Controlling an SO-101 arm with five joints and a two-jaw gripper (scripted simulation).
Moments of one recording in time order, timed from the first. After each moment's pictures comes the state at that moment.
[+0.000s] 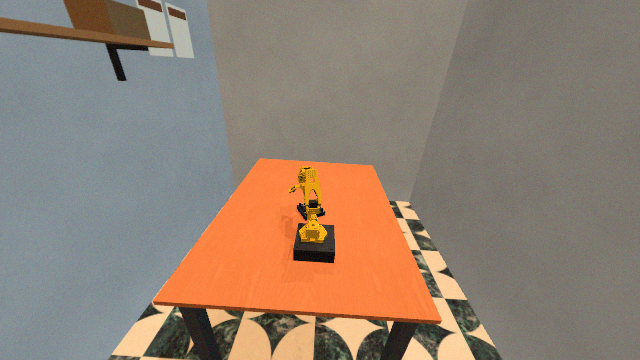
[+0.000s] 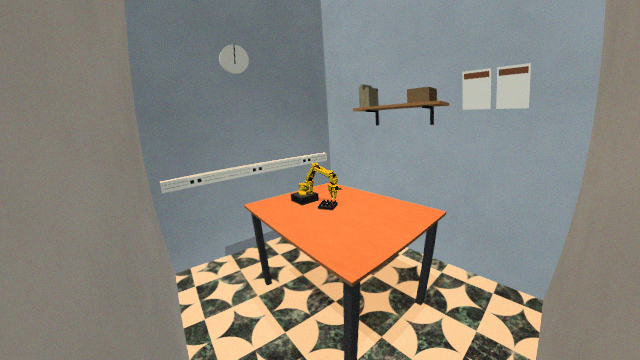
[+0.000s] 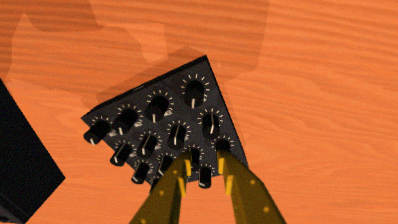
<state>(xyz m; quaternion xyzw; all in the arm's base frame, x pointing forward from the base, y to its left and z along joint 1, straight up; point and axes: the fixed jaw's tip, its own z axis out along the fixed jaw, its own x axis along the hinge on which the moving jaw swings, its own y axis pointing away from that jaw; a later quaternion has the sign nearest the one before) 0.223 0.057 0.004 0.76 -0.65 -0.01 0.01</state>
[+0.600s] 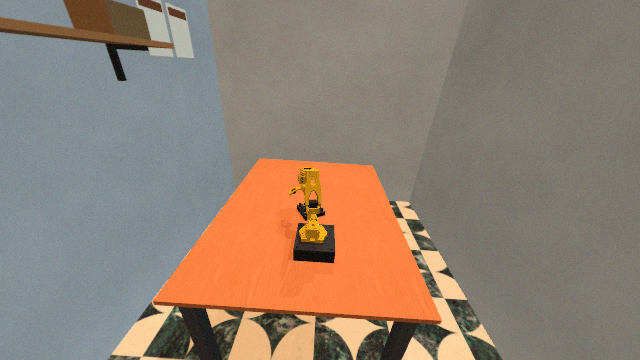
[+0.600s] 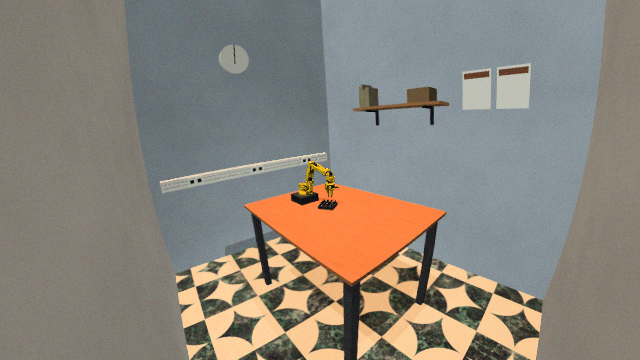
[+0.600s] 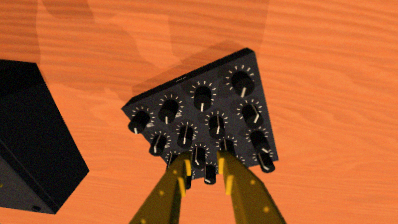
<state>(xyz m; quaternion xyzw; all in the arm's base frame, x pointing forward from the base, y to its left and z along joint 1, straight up) 0.194 0.050 0.012 0.76 -0.65 -0.01 0.01</state>
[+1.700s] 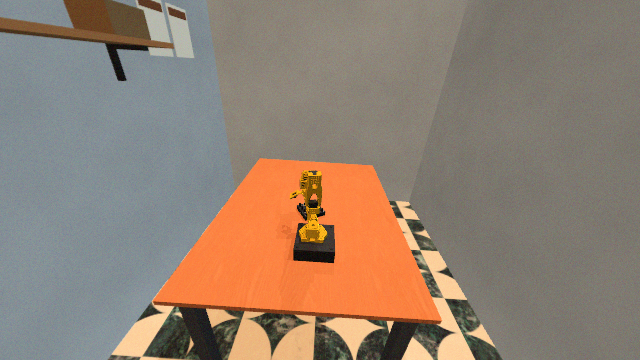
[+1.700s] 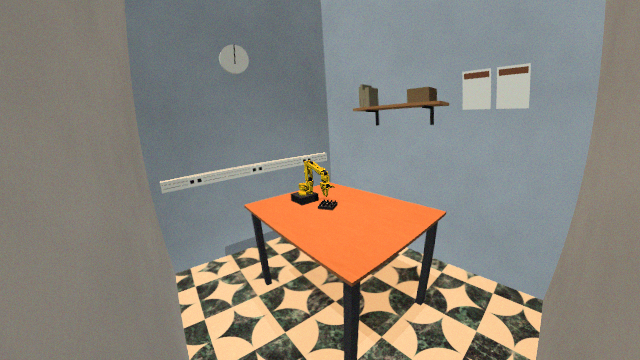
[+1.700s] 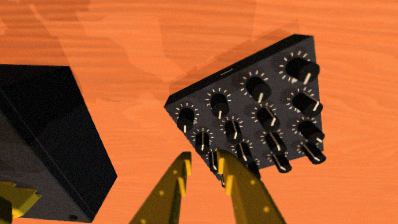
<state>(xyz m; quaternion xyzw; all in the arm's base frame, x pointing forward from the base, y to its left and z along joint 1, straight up) 0.158 0.041 0.012 0.74 -0.67 0.00 0.00</state>
